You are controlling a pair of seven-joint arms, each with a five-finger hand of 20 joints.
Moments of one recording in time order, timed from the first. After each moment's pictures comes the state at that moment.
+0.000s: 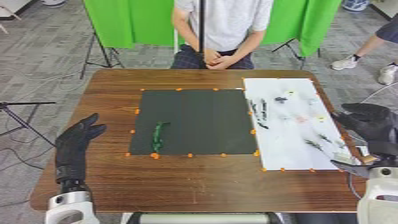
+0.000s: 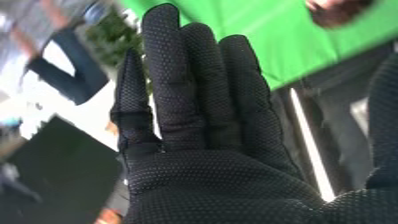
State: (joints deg) left arm 125.3 -76.4 -95.4 -118.2 68.3 16.6 19.3; right arm -121.3 -72.1 109.6 -124.3 -124.3 9.7 10.3
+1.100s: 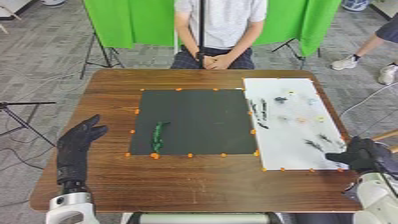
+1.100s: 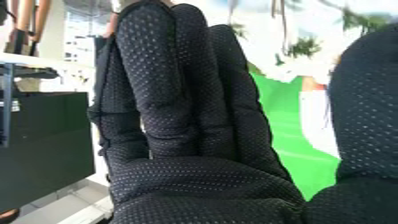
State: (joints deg) left arm 125.9 -76.3 -95.3 -118.7 68.6 16.4 18.4; right arm -123.0 -63.5 104.3 -119.1 -149.4 -11.4 27.8
